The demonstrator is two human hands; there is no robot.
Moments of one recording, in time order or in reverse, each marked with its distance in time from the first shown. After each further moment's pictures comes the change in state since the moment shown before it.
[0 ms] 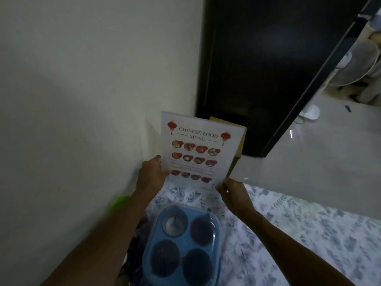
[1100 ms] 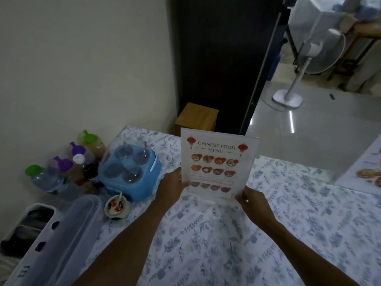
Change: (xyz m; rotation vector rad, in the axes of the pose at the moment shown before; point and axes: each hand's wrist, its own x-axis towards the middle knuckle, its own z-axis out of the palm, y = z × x) left_hand -0.309 0.140 0.169 -0.153 -0.206 0.085; right_hand -0.283 0.209 -0.184 -0.117 -0.006 0.037
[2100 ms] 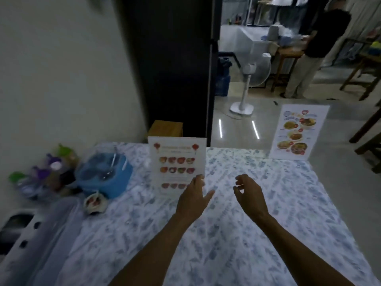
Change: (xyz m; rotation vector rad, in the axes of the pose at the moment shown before) left_hand -0.170 0.106 0.127 0.197 -0.008 0.386; right_hand -0.161 0.054 -0.064 0.052 0.483 0.008
